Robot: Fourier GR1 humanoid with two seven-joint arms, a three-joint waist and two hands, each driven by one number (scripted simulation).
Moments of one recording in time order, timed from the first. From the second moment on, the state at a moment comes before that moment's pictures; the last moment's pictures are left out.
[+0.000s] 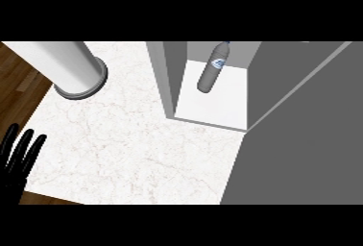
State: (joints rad) left arm 0.31 0.69 -0.17 -1.85 0.95 -0.19 -0.49; right arm 0.63 -0.46 0.65 -2.49 0.00 0.40 -0.03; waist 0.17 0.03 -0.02
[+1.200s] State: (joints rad) left arm 0.29 0.75 -0.12 -1.82 0.99 -0.27 -0.46; right arm 0.34 -0.53 0.62 -2.48 -0.03 0.53 0.08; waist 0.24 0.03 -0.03
